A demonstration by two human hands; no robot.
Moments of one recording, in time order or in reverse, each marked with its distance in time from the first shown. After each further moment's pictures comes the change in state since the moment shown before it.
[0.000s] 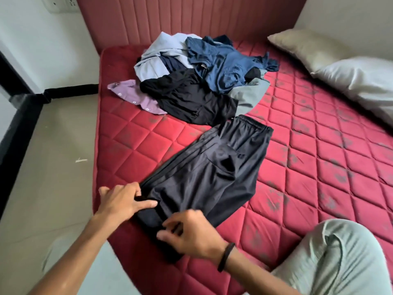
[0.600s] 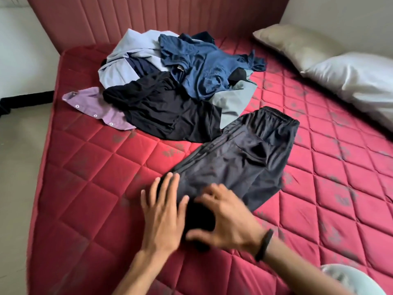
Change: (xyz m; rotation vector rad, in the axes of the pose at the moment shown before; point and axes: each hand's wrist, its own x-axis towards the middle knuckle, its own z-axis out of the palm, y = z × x) left_hand 0.066 0.175 0.074 -0.315 0.557 0.354; right_hand 0.053 0.120 -0.140 -0.547 0.143 -0.123
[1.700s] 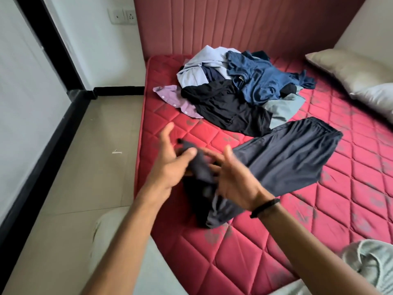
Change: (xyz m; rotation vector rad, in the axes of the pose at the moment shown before) left_hand -0.040 -0.042 -0.241 -0.951 -0.010 -0.482; right_hand 0.017 -0.185 -0.033 1.604 -0.357 0.170
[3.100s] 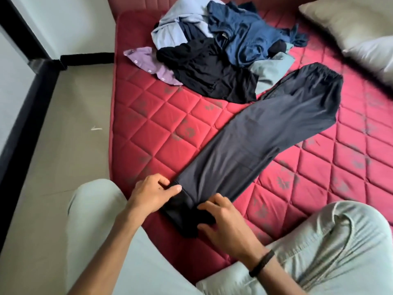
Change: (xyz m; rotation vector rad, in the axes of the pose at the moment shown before) left_hand -0.049 -0.104 0.023 0.814 -0.220 -0.364; right_hand -0.103 0.146 -0.030 -1.323 0.277 -0.117
